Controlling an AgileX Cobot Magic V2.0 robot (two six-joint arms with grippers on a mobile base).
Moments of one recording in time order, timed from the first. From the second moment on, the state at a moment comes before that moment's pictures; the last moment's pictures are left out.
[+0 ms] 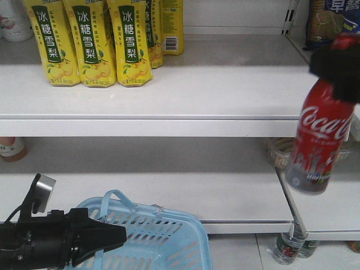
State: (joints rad) left arm -0.15 1.29 -0.38 -1.68 0.93 0.89; right arm 0.22 0.95 -1.15 0.47 0.74 -0.43
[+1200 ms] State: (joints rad) left arm -0.15 1.29 -0.38 -1.68 0.93 0.89; right arm 0.72 1.59 -0.77 1.10 0.24 -1.00
